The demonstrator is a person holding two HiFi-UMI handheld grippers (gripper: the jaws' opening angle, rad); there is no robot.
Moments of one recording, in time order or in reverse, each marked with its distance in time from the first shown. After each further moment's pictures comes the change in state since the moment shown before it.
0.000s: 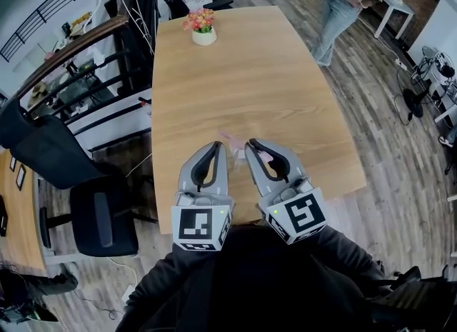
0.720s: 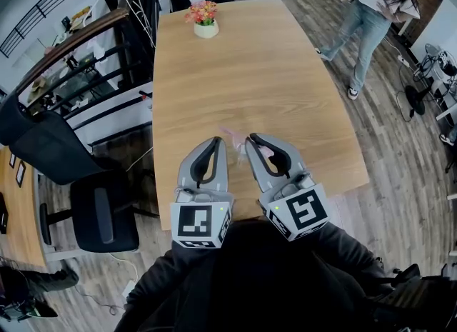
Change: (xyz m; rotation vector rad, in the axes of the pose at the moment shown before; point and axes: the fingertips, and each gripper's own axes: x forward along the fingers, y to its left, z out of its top) left arm 0.001 0.010 -0.005 -0.007 0.011 0.010; right arm 0.010 0.003 -0.004 0.011 0.003 0.010
